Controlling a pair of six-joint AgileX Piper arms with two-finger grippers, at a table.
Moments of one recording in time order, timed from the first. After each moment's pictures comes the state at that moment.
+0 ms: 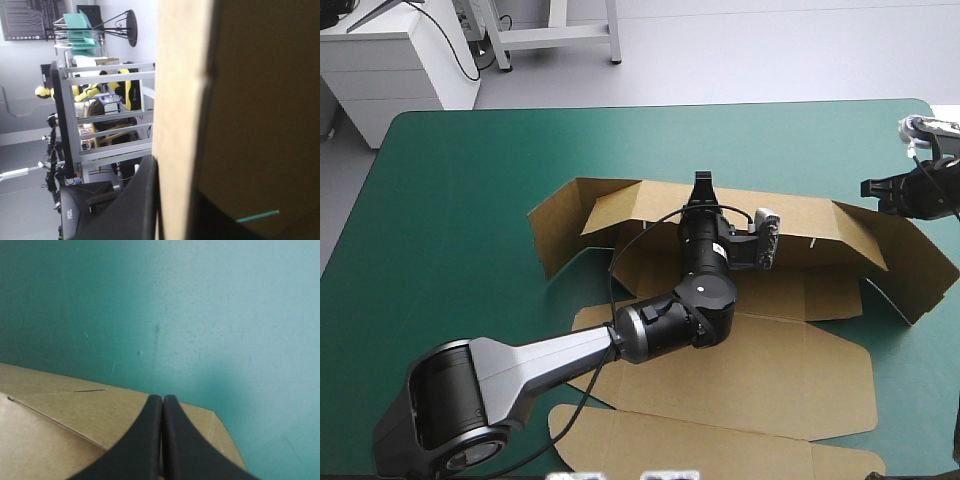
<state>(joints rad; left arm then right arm) -1.17 1.94 -1.62 1.24 0.97 -0.06 -0.34 1.54 -1.50 0.38 1.17 -0.36</state>
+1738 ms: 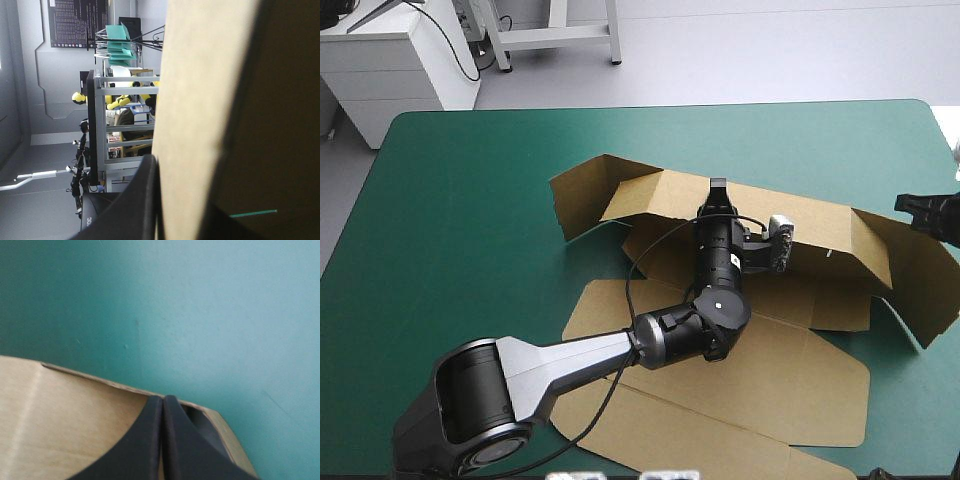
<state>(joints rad) -1.18 2.02 -1.61 1.45 0.94 -0.28 -0.51 1.33 -1.32 0.47 1.13 -0.34</state>
